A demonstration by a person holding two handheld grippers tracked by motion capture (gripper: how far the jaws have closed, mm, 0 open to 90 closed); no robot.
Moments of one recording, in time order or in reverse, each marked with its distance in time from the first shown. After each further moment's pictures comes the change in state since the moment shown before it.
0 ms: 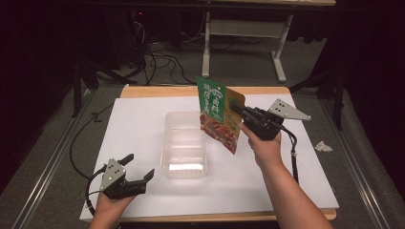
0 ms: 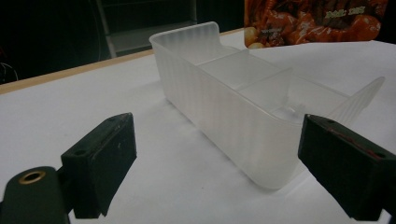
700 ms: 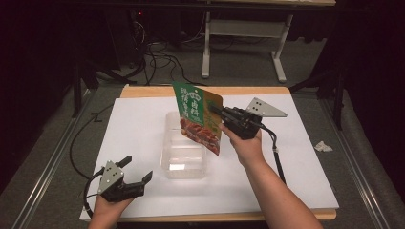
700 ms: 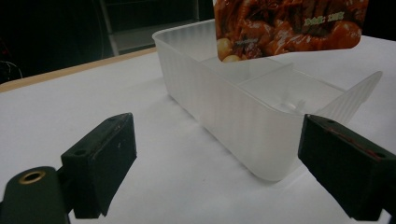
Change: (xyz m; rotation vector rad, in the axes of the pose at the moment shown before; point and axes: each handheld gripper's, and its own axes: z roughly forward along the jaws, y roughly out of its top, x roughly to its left) left arm -0.001 -0.002 -0.006 0.003 0.010 -0.002; right arm 0.023 -0.008 0.042 0.008 0.104 0.002
